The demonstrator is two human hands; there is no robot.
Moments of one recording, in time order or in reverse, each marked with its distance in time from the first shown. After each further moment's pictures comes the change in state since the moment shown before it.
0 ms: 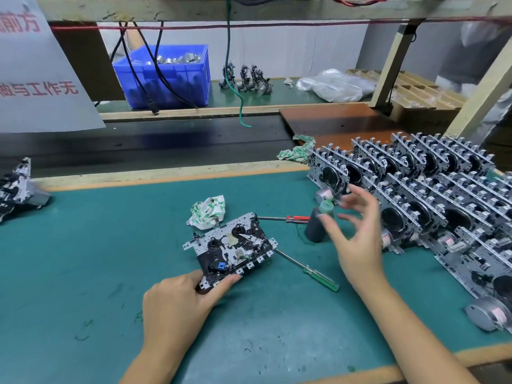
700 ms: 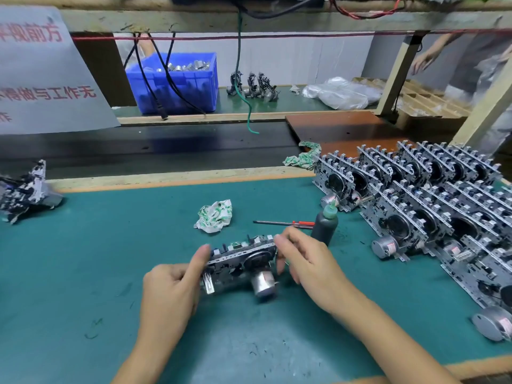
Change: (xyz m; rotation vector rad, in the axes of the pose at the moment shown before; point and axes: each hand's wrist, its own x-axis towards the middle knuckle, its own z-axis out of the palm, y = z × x) left_hand 0.008 0.003 -0.026 -0.619 0.010 -0.176; right_hand -0.028 -0.049 0.035 -0.048 -0.629 0.197
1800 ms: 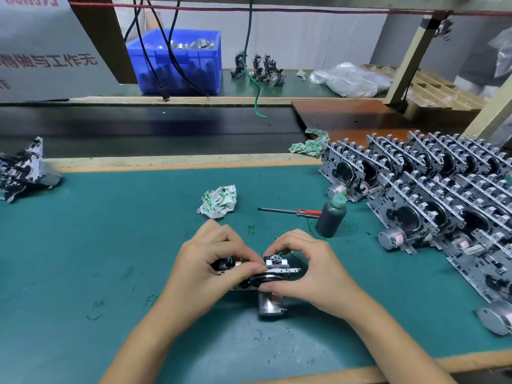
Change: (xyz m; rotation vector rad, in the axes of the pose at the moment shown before) left_hand 0.007 0.021 0.005 -0.066 -0.312 0.496; right_hand -0.007 0.000 0.004 -0.093 -0.079 -0.188
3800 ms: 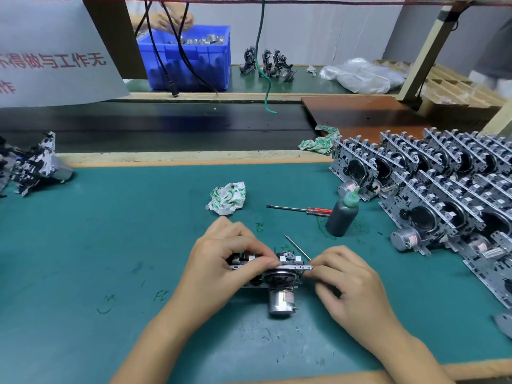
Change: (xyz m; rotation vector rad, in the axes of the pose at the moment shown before) left_hand 0.002 -0.001 0.005 -0.013 0.014 -0.035; right_hand -0.039 0.039 -0.003 -0.555 0.227 -0.244
